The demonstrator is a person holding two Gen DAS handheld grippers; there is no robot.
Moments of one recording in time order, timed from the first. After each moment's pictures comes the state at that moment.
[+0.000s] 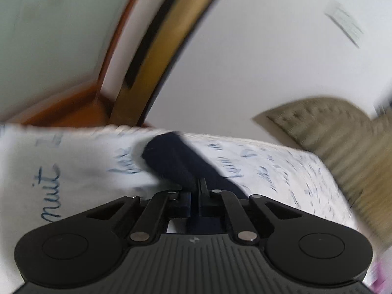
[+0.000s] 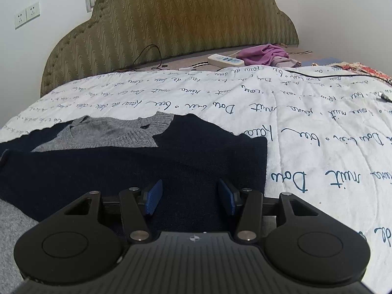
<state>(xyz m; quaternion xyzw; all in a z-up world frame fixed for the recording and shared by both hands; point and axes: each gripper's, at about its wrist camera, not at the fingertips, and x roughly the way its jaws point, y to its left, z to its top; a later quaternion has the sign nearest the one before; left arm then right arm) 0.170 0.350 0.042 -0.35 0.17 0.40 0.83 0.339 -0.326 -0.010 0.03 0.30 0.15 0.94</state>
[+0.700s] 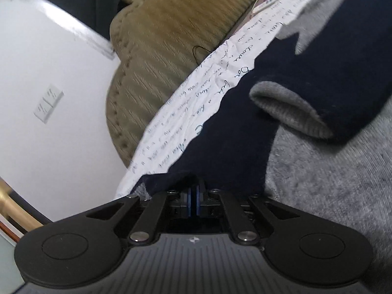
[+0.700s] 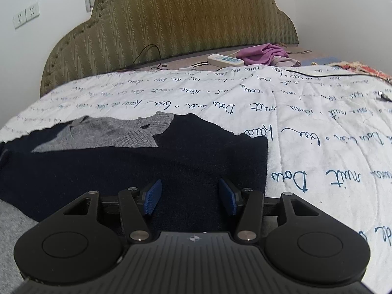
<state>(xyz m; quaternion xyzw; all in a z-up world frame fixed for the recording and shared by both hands) 0.247 0.042 -0.028 0.41 0.26 0.16 0.86 0.339 -0.321 -0.009 0.02 0.30 0.15 0.94</state>
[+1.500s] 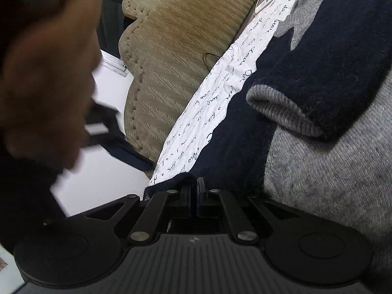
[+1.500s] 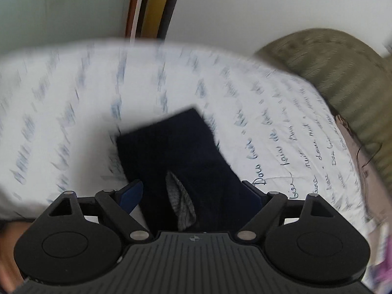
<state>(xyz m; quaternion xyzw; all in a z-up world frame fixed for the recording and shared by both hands) 0.255 0.031 -0.041 0.46 0.23 0.19 0.84 0.286 0.157 0.082 -0.43 0.31 0.46 0.71</state>
